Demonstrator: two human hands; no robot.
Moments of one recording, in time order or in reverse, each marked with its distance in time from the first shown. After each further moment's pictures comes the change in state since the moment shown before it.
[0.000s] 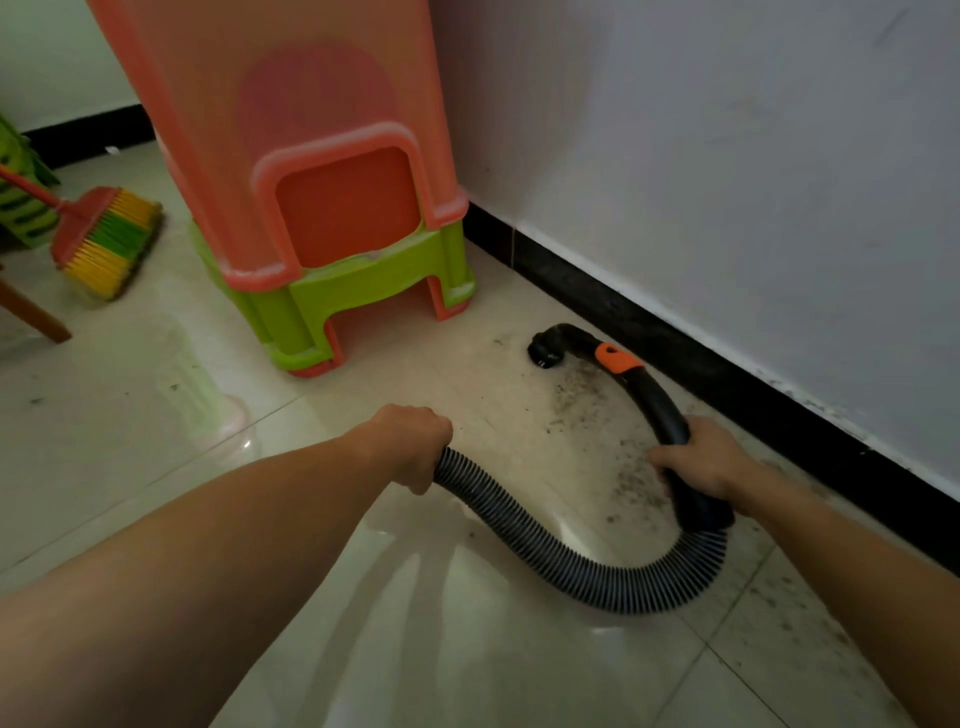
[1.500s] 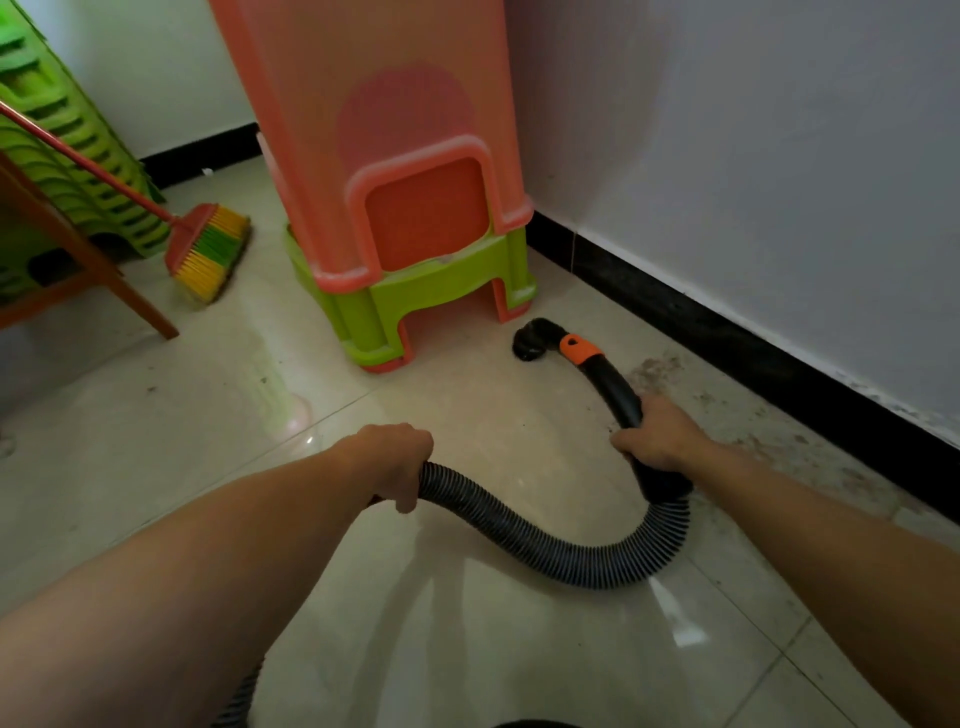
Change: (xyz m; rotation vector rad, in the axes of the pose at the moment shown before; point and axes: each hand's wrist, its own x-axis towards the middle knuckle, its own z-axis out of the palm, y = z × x) left_hand -0.063 -0.050 0.036 -0.120 -0.148 -0.183; right_hand -0.006 -0.076 0.071 -0.179 -0.074 -0.130
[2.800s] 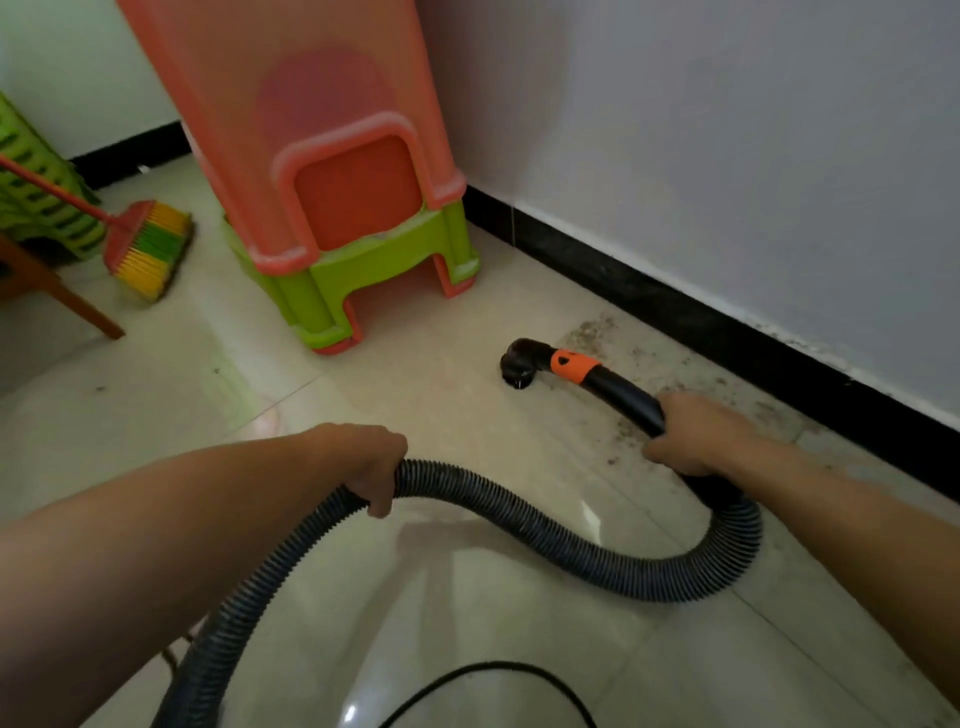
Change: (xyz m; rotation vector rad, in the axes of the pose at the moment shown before) left_hand -0.031 0.055 0.006 0.080 -0.195 0.009; right_hand -0.084 0.080 -0.049 -0.415 0.040 0.004
